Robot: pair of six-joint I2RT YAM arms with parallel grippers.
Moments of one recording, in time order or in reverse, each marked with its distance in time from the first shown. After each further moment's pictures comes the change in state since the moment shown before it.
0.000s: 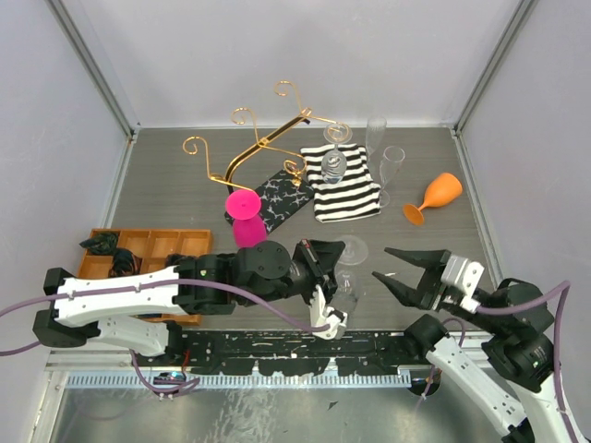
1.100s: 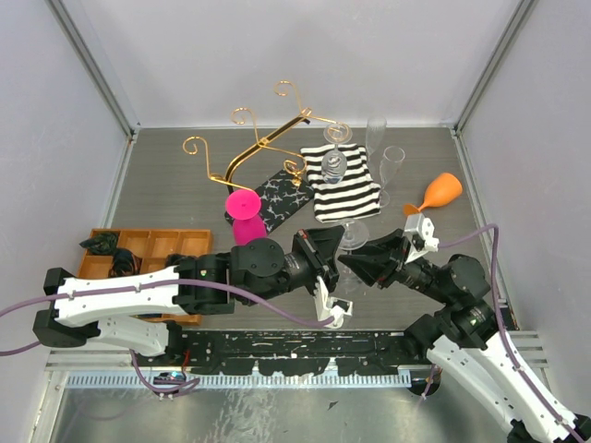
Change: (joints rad) left arm 0.000 -0.003 -0.002 0.128 -0.128 0.062; right arm 0.000 0.128 -0.307 0.470 -0.011 0.578
